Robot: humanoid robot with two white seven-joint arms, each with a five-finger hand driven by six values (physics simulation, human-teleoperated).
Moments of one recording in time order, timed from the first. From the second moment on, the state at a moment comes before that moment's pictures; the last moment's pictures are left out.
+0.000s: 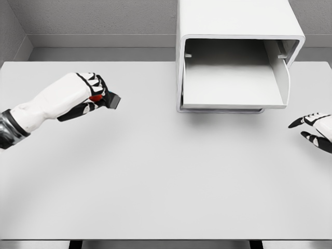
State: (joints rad) left arm -0.22 0.42 0.05 -1.80 -0.44 -0.61 -0.61; right arm 0.06 -0.91 0.13 -1.40 0.34 -0.61 -0.02
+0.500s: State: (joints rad) left arm -0.28 0.37 0.00 -1.80 -0.44 -0.61 -0.61; right arm 0.06 -0.88 0.13 -1.37 0.35 -0.61 -0.02
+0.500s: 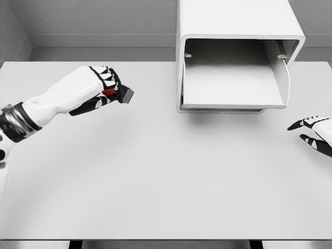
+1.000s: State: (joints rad) left arm -0.33 0.30 -0.06 -1.80 -0.46 -0.61 -0.61; right arm 0.06 -0.88 0.12 -1.38 0.35 -0.61 -0.02
